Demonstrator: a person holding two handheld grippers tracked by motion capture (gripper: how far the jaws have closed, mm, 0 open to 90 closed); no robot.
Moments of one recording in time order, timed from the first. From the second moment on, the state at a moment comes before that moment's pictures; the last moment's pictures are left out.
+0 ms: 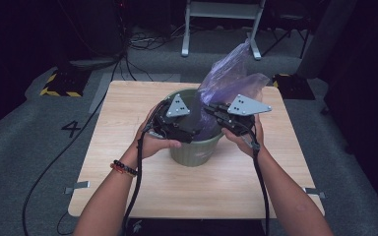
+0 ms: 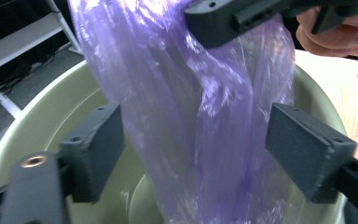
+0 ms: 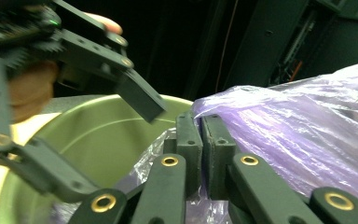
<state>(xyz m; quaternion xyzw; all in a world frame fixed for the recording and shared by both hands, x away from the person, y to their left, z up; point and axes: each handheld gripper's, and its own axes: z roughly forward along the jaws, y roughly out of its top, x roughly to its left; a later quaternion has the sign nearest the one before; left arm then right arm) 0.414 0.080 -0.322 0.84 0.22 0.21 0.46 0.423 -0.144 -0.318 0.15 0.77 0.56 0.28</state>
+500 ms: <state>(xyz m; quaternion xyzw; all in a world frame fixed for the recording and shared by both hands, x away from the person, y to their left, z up) 0.425 0.078 -0.329 0.84 0.19 0.23 0.44 0.412 -0.130 -0.316 0.11 0.78 0.56 0.26</state>
